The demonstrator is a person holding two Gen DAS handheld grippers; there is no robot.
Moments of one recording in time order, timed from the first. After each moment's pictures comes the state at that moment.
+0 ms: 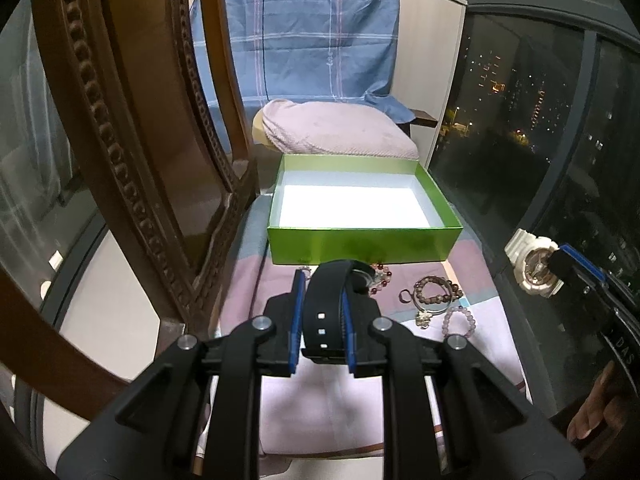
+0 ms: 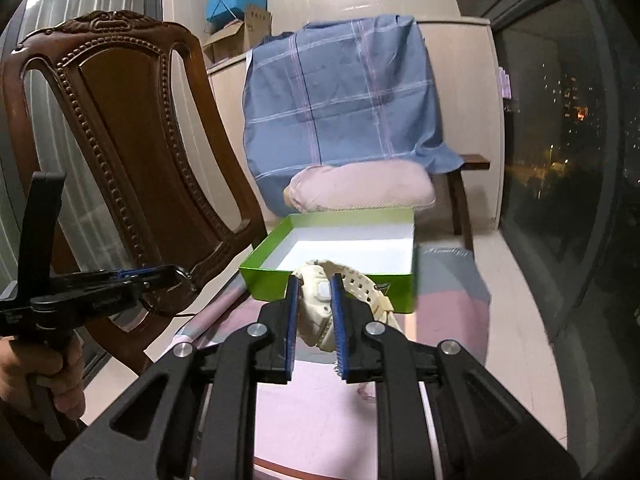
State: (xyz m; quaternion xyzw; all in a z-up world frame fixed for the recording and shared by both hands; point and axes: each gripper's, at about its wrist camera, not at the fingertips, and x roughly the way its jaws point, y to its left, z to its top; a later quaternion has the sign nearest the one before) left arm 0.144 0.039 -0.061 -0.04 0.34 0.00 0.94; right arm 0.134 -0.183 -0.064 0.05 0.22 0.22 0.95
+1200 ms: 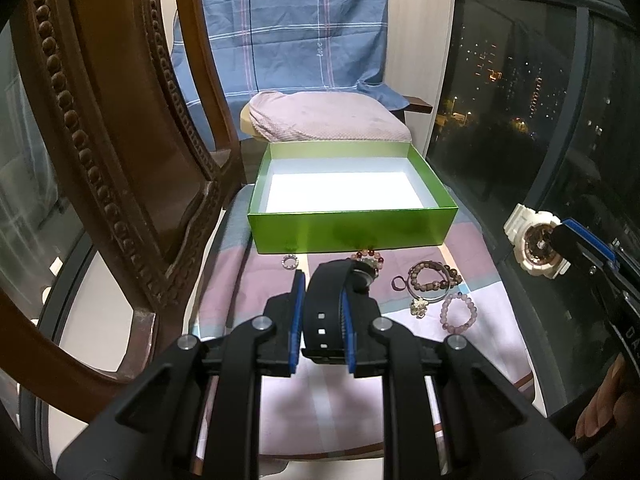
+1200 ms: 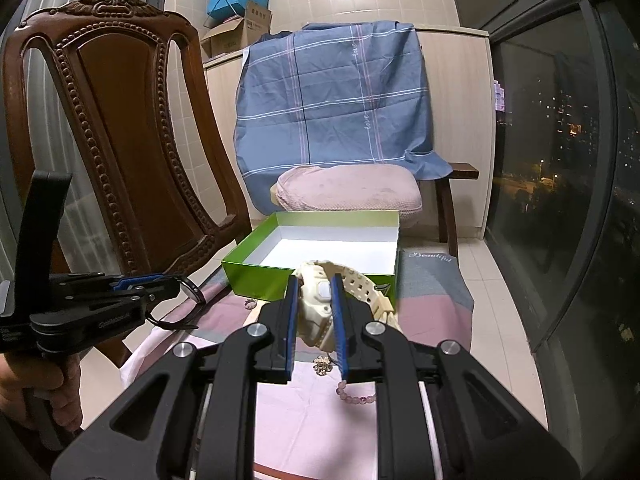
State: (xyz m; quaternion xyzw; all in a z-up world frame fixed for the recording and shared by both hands) left arm 0.150 0.014 -0.082 -0.02 0.35 -0.01 0.94; right arm 0.132 -0.181 -0.073 0.02 0.22 0.20 0.96
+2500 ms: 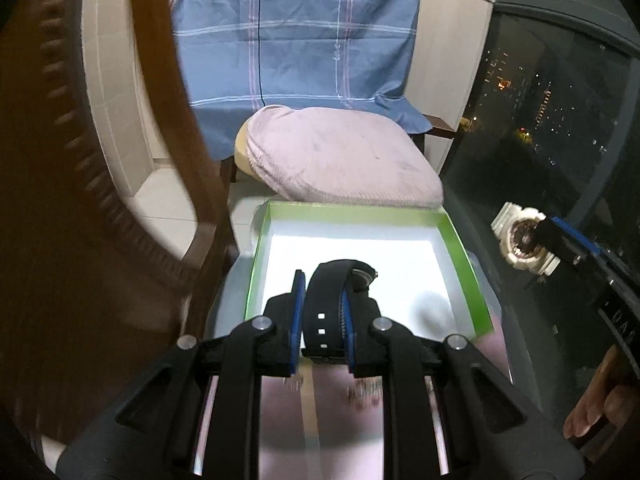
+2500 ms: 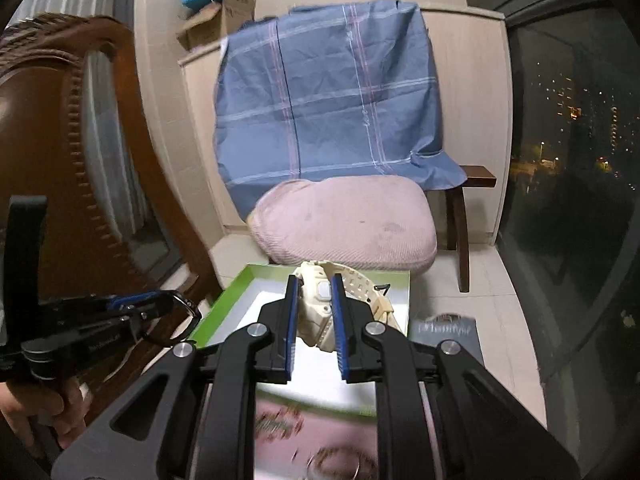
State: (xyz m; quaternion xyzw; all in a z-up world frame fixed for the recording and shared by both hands) left arm 0.326 0.043 -0.048 -0.06 0.37 0.00 0.93; right arm 0.324 -0.162 -0.038 0.02 0.26 0.20 0.95
